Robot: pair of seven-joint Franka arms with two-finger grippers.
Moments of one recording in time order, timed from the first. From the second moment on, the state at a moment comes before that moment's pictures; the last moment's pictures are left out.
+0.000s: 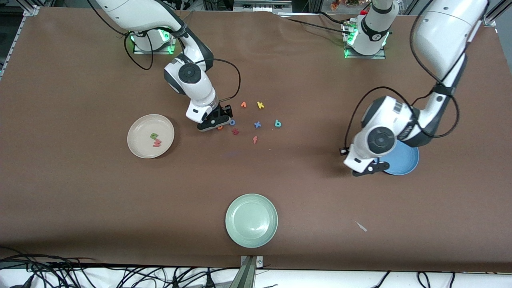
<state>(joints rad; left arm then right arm) 0.19 0.59 -0.47 -1.75 0.35 1.97 -0.62 0.30 0.49 0.35 -2.20 -0.28 2.77 0.55</state>
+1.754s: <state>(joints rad) 0.36 0.58 -0.77 -1.96 0.36 2.15 -0.63 0.31 0.48 0.30 -2.20 -0.32 2.75 0.45</state>
